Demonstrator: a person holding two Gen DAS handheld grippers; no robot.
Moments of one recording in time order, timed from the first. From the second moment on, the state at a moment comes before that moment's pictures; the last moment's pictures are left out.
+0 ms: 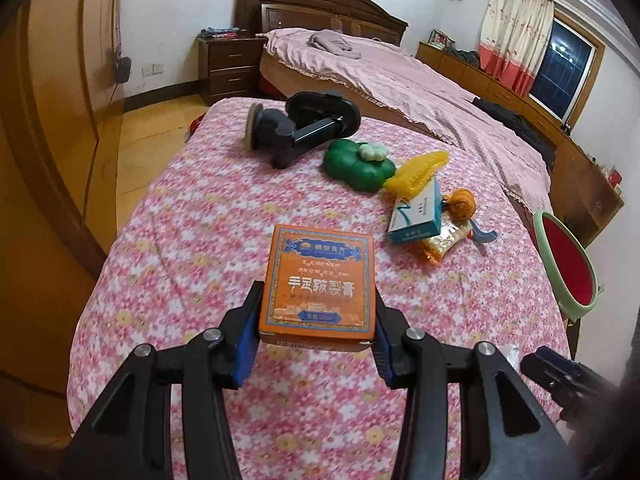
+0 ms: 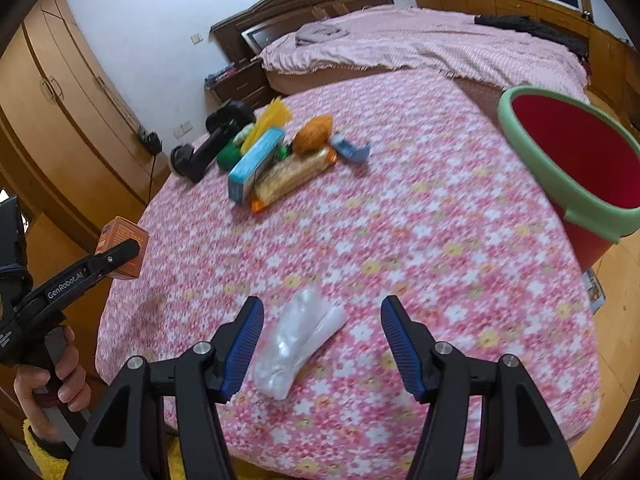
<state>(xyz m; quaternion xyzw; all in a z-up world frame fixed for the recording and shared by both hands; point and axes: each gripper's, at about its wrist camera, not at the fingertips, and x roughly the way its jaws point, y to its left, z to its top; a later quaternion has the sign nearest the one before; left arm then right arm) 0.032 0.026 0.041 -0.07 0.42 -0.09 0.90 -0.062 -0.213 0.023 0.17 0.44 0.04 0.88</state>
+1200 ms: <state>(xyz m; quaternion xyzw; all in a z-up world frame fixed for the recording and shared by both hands) 0.044 -0.054 0.059 -0.04 0.43 -0.20 0.88 -0.063 -0.270 0.055 0.19 0.37 0.01 0.91</state>
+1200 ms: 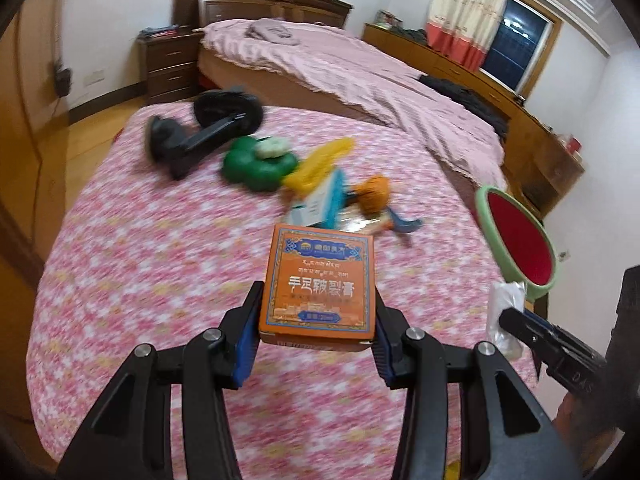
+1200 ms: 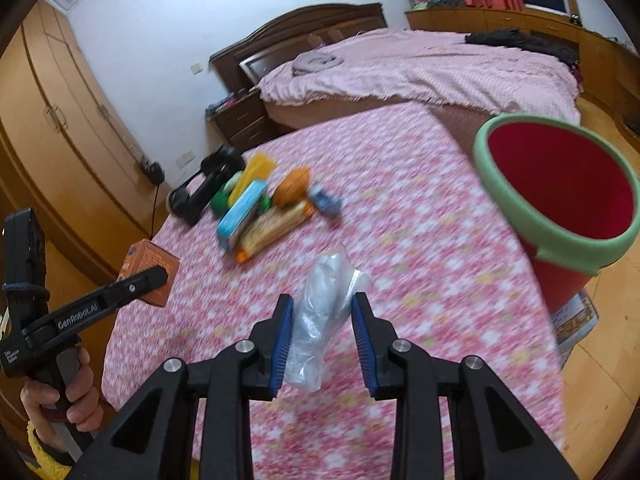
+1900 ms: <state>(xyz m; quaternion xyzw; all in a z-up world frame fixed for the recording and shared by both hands) 0.058 -0.245 0.083 0.06 0.41 -0.36 0.84 -0.071 -0.420 0.083 0.23 0.32 -0.11 0.91</state>
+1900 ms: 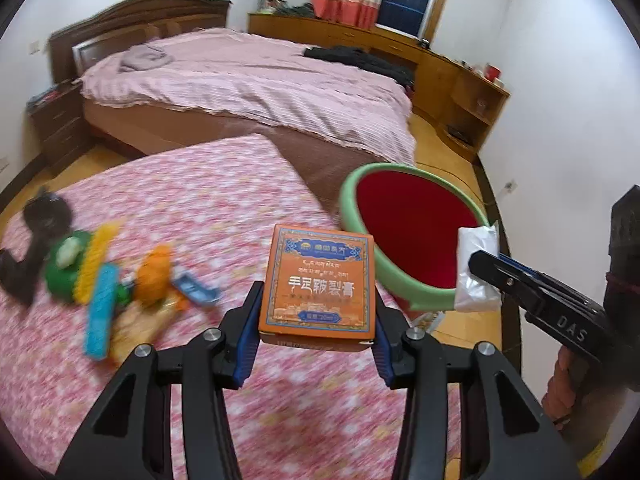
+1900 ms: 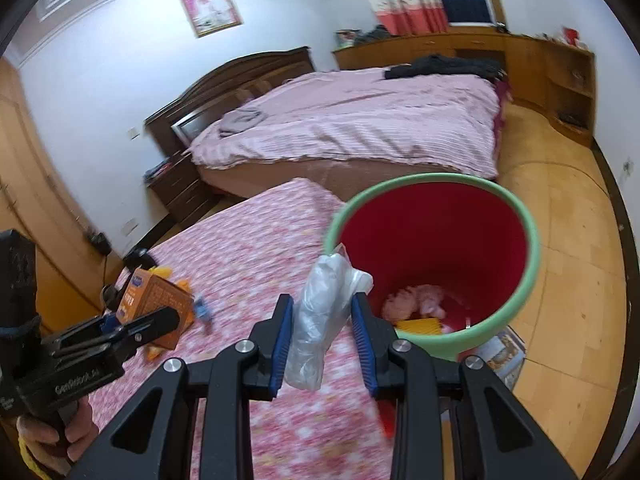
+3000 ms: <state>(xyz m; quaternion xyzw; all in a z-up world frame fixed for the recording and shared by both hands) 0.085 -0.396 0.021 0.13 0.46 -0.41 0.78 -0.061 -0.538 0.030 0.29 0.33 -0.17 0.88</state>
